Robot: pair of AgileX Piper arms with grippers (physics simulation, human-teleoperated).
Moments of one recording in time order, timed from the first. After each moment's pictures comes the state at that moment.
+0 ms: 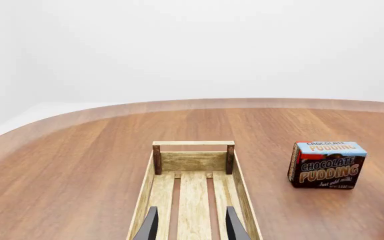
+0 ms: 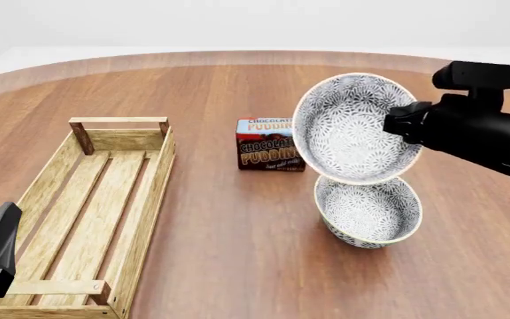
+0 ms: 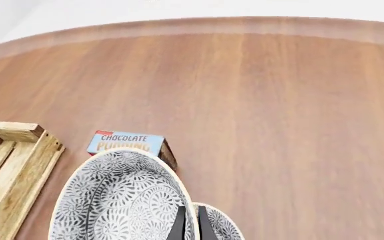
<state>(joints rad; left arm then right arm) 0.00 0.00 0.00 0.00 0.00 0.23 1.18 -0.68 -0.01 0.19</state>
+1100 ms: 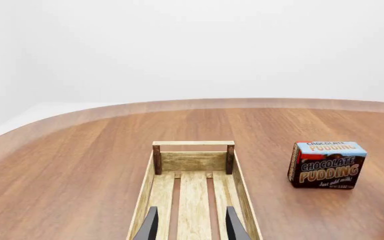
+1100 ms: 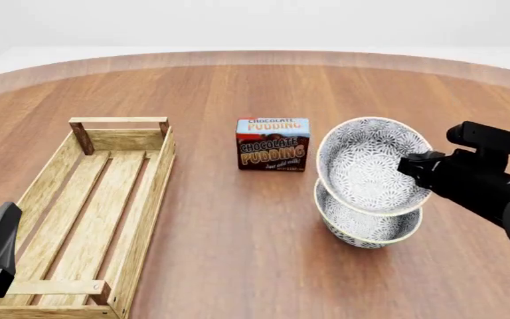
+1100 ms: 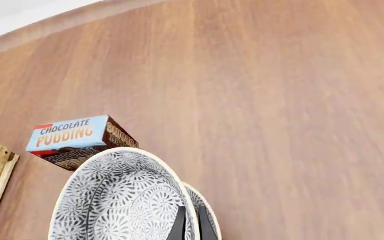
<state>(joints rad) 0.00 0.00 0.00 0.00 0.00 0.10 1.27 -0.44 -0.28 0.30</state>
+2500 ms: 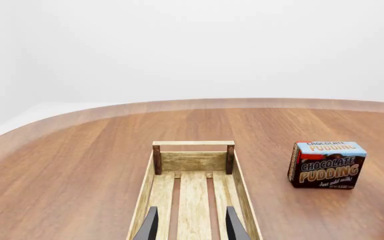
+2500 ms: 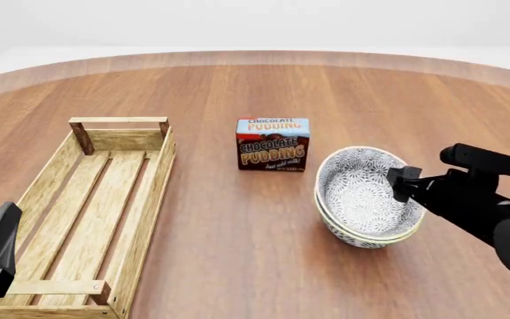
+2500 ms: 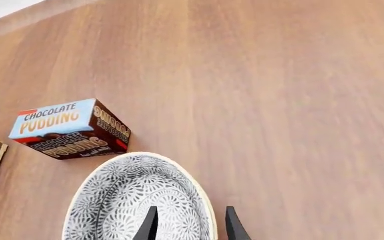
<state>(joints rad) 0.00 0.00 0.00 0.00 0.00 0.11 1.34 -0.35 -0.40 0.29</state>
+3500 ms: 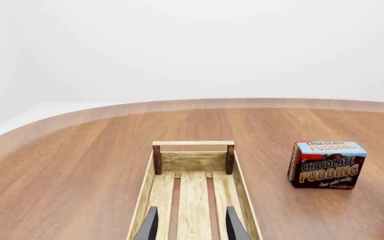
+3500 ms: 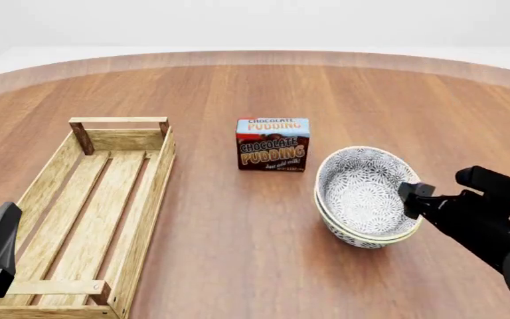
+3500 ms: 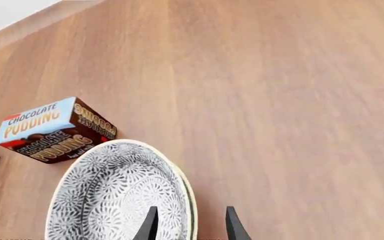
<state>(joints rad) 0.00 0.00 0.00 0.00 0.00 0.06 1.35 -0.23 -0.55 0.35</state>
